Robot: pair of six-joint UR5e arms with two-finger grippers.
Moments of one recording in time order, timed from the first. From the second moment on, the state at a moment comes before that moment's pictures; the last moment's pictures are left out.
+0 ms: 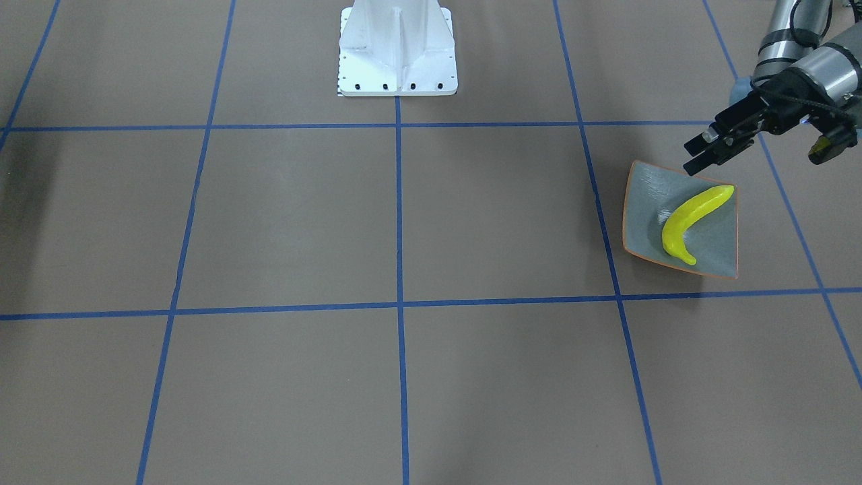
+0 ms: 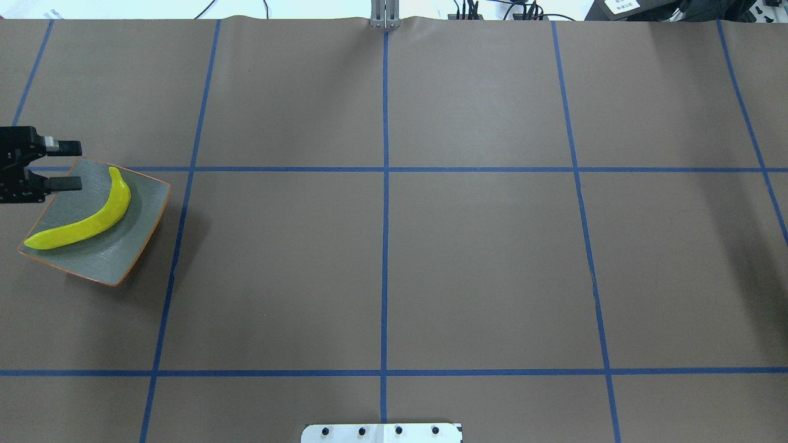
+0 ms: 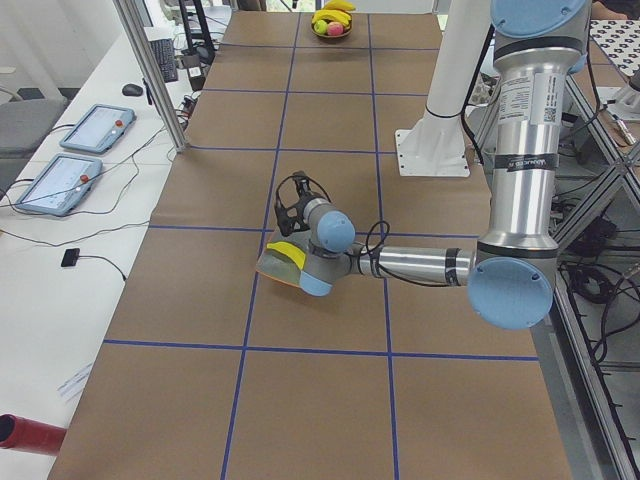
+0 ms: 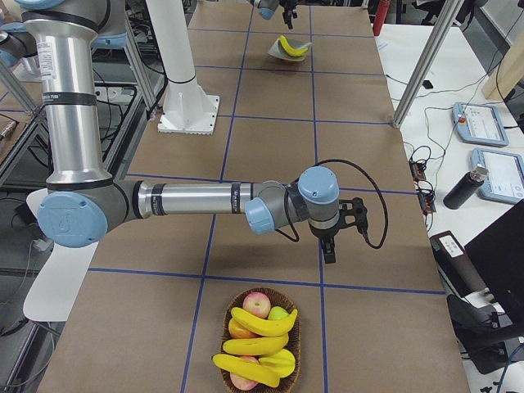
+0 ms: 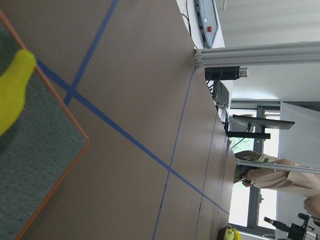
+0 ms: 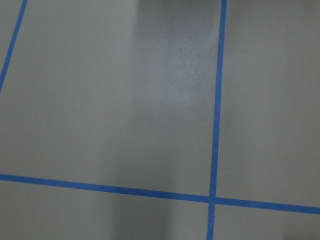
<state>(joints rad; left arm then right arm) -1.11 -1.62 -1.57 -3.30 -2.34 -1.87 1.53 -1.52 1.57 -1.23 2.35 0.22</state>
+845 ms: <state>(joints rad) -1.35 -1.67 -1.63 -2.60 -2.54 -0.73 1.60 -1.70 1.55 -1.22 2.34 -0.01</state>
